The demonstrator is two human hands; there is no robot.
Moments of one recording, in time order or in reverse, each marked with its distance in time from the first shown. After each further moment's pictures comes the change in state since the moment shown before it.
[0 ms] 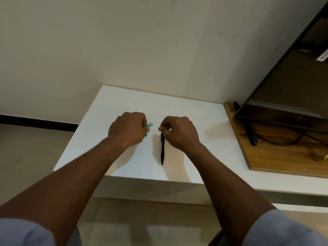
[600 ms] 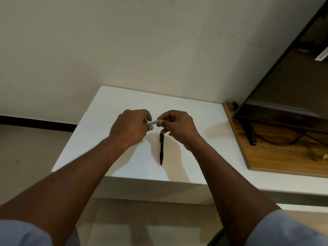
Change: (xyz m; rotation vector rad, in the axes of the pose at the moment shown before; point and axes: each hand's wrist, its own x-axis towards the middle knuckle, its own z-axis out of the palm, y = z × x) left_hand -0.003 0.009 -0.005 -0.142 0.071 0.082; right_hand 0.001 -0.009 -0.018 0.668 -0.069 0.205
